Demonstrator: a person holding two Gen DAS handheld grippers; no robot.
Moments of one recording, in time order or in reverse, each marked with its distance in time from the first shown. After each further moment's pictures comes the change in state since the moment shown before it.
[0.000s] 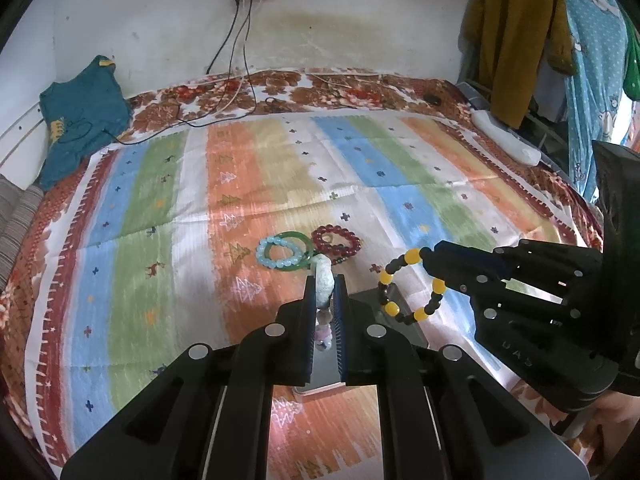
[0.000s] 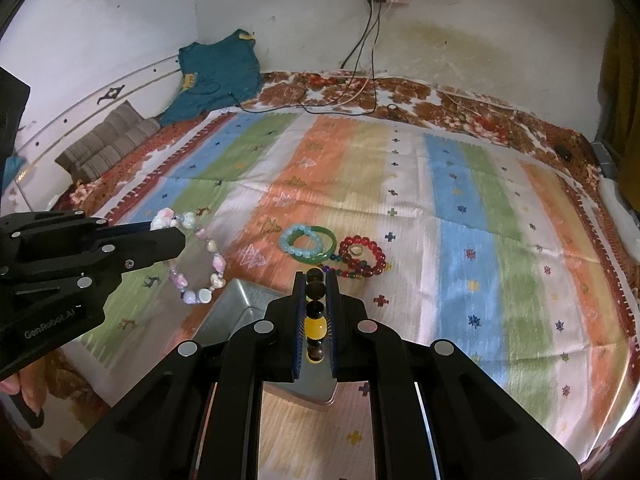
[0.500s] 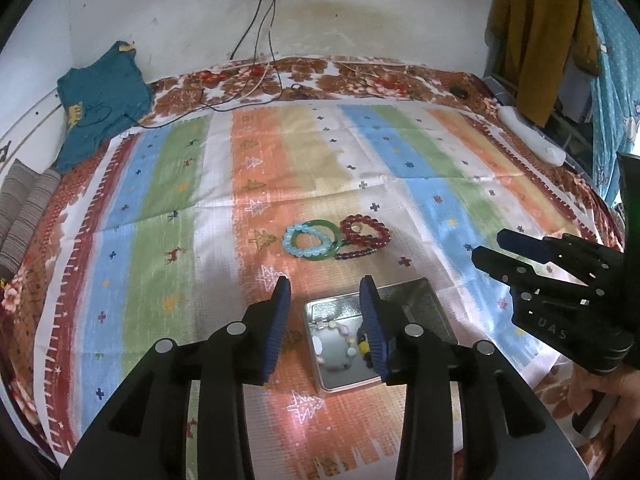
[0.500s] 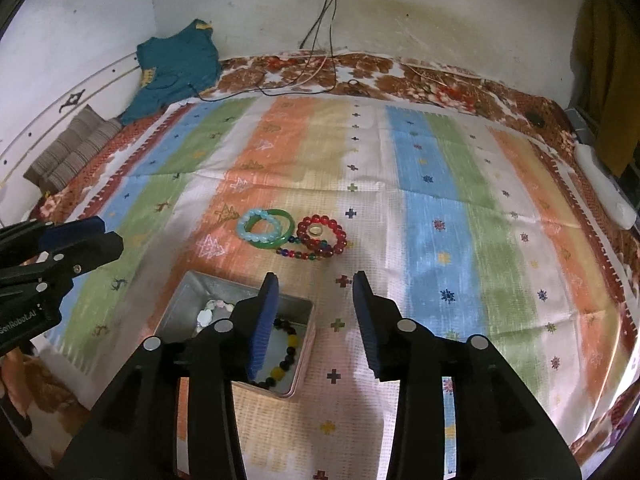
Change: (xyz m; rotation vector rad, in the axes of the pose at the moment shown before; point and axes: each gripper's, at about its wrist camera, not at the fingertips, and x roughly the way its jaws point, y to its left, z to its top) left arm 0.009 0.014 -0.002 -0.036 0.039 0.083; right arm 0.012 -0.029 -0.003 0.090 0.070 -0.094
